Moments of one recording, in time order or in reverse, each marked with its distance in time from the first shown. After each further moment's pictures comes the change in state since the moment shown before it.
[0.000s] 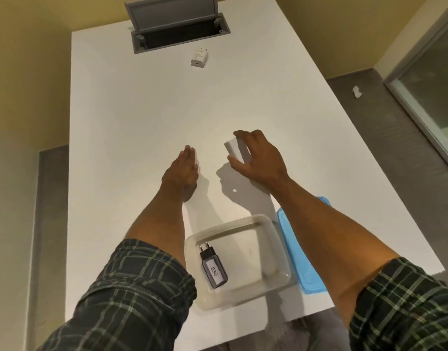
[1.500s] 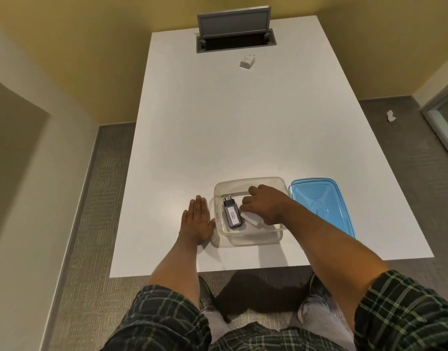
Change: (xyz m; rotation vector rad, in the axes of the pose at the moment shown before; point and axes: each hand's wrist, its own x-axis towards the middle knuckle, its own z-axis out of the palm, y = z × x) left_hand -0.274 -0.005 0.117 0.063 -0.124 -0.235; right_hand -0.159 -0.071 -0.019 -0.655 -0.825 -0.817
